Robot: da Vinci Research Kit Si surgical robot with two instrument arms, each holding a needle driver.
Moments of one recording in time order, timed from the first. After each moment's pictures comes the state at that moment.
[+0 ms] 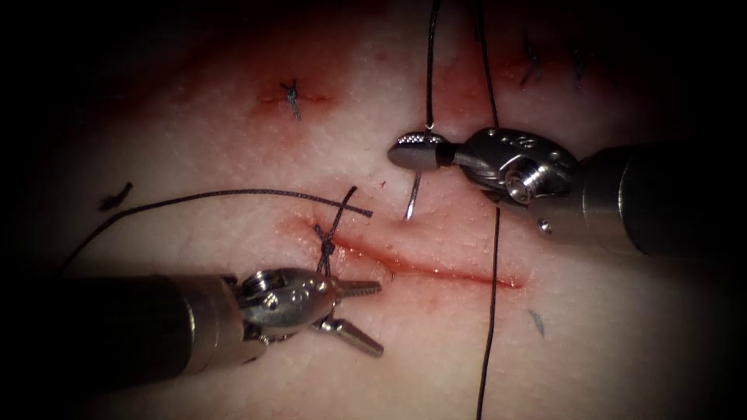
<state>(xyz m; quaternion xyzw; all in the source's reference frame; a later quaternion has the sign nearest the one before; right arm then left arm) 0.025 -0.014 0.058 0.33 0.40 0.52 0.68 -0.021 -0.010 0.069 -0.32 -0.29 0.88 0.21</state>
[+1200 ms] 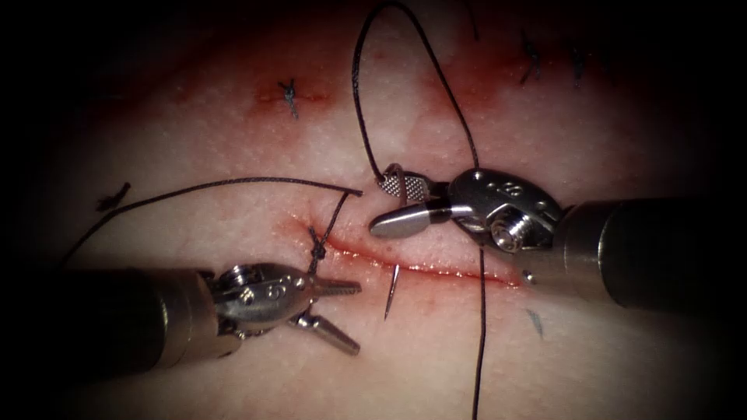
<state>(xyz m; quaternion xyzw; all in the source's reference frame) 0.025 -0.011 0.059 0.14 0.55 0.43 0.70 -0.019 -0.011 0.068 -0.32 -0.32 0.88 0.18</state>
